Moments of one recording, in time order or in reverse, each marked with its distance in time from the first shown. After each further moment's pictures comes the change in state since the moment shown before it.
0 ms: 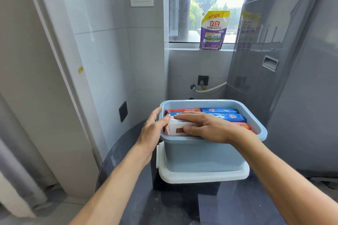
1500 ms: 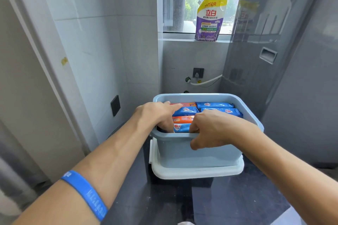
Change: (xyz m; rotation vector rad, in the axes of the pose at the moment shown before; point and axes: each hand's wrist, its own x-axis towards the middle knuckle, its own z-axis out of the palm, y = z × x) left_hand 0.081 0.038 0.026 1.565 -0.471 0.070; right_hand -0.023 -0.034 -0.012 -0.643 -0.056 0.115
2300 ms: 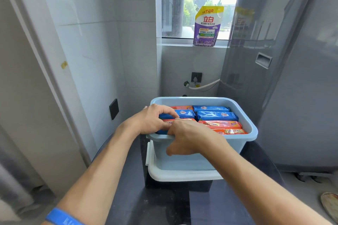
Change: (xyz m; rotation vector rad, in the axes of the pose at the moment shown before) left_hand -0.029 -0.019 0.018 -0.681 0.271 0.221; right_hand 0.020 -0.041 0.014 0.164 -0.009 -0.011
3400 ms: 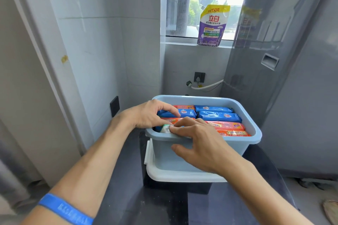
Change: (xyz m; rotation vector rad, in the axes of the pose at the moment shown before) left_hand 0.003 0.002 -0.015 -0.055 -0.119 0.096; right_hand -0.031 0.027 0.024 0.222 0.389 -0.139
